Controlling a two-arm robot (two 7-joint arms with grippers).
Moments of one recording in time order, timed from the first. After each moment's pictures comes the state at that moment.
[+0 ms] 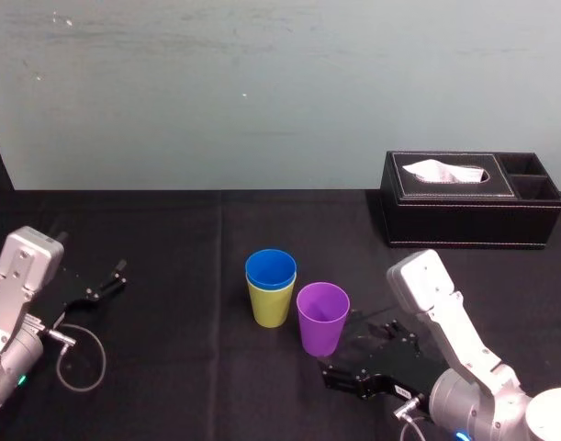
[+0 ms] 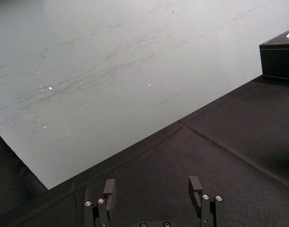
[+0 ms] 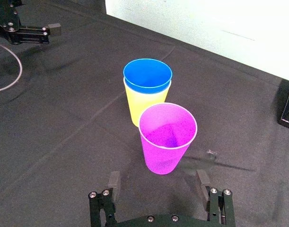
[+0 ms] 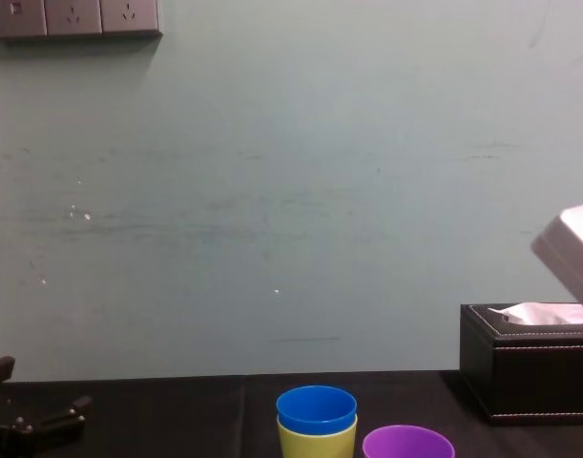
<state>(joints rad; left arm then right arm) -0.20 0.60 0.45 -1.41 -0.25 -0.12 0.03 0.02 0.44 -0.38 -1.83 0.21 0.52 0.21</state>
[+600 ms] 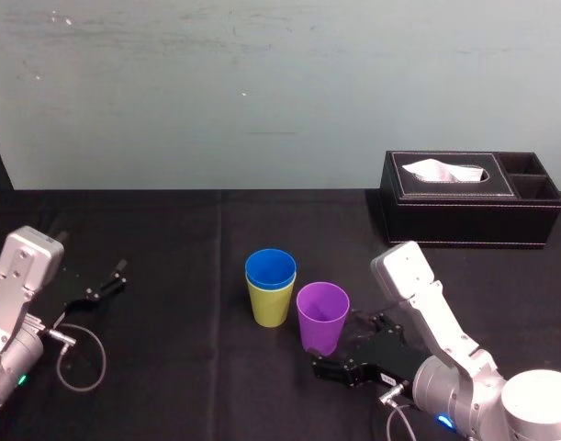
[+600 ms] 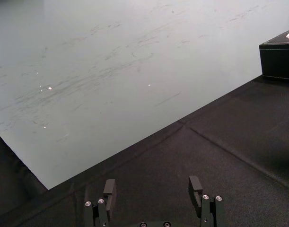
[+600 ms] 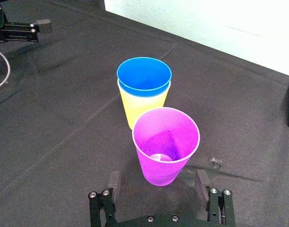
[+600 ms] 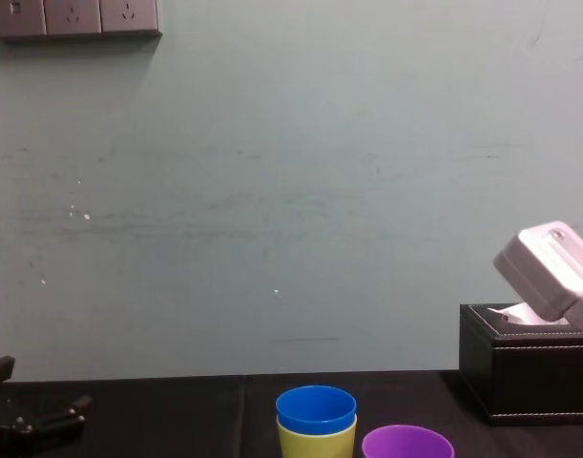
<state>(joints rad) -0.20 0.60 0.45 -1.41 -0.25 -0.12 0.03 0.09 0.38 -0.39 -1.72 0.17 0.51 0.25</state>
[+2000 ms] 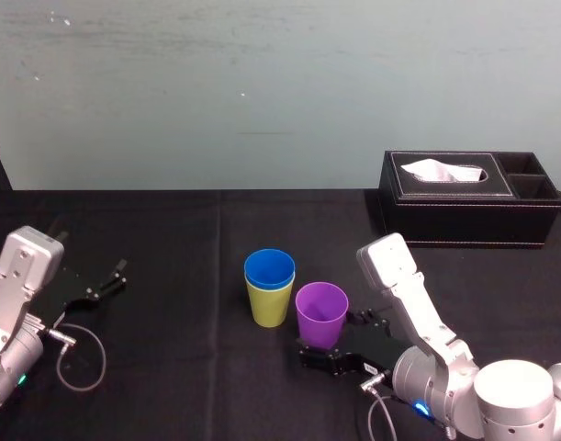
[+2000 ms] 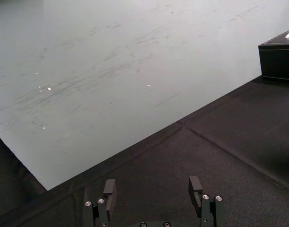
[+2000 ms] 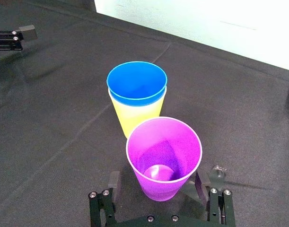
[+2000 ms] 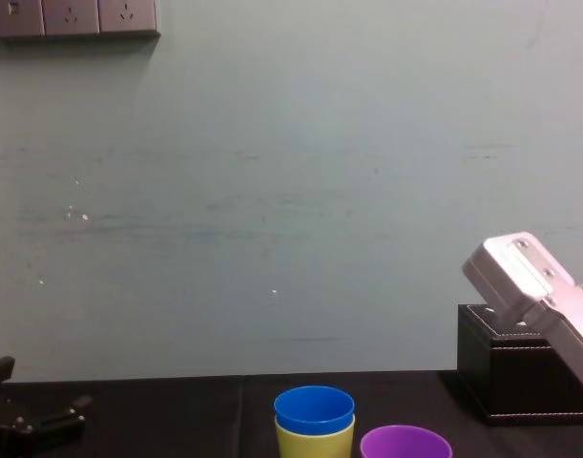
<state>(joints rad) -0.20 0.60 0.45 -1.41 -0.25 -0.12 0.03 0.12 0.25 -0.35 -1.64 0.08 0.53 0.28</state>
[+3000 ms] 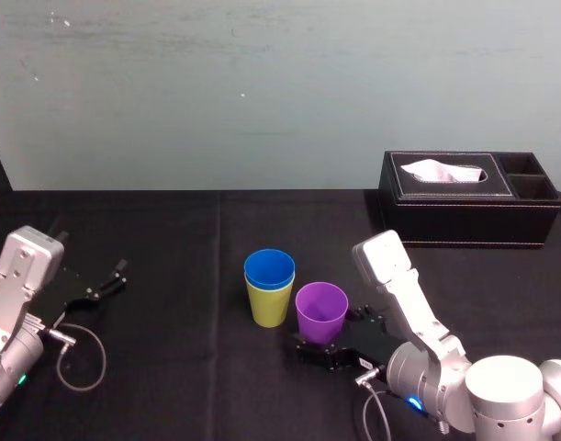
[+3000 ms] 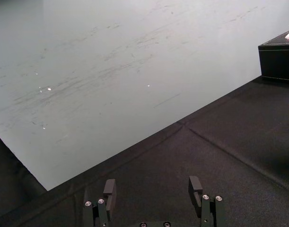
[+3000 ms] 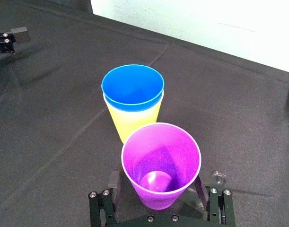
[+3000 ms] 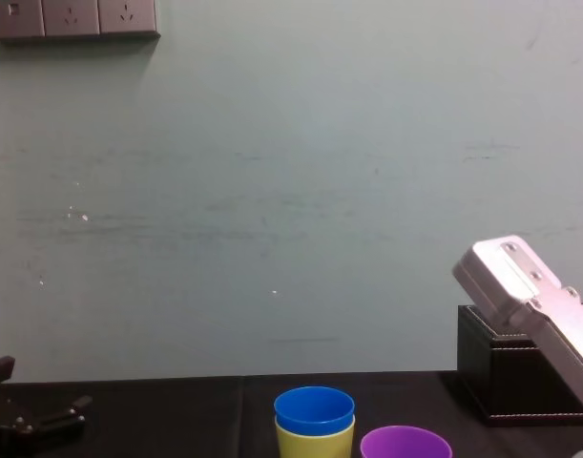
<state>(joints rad) -0.20 0.60 0.45 -1.41 -0.25 -0.12 0.03 0.13 0.21 -0.33 -1.60 0.04 0.51 0.29</state>
